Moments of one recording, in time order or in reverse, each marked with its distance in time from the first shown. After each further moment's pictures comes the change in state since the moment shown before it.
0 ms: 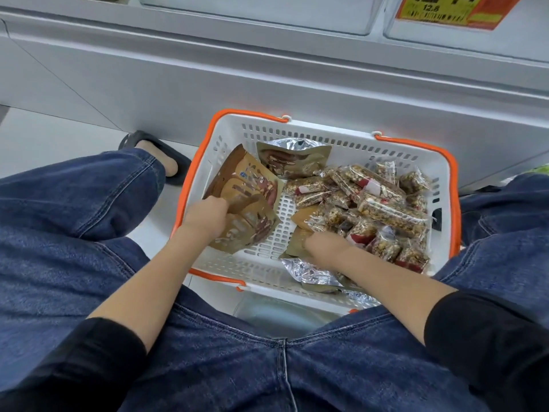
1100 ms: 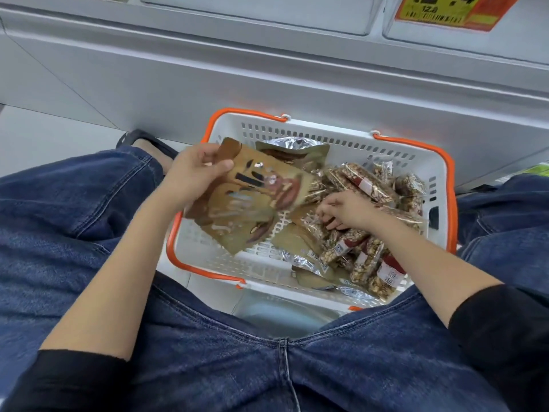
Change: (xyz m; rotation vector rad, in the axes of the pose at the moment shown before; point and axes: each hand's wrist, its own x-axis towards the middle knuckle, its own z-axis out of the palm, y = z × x) left_hand -0.026 0.001 -0.087 -1.149 0.226 0.019; right_hand -0.021 0.055 -0.038 0.940 0.286 0.177
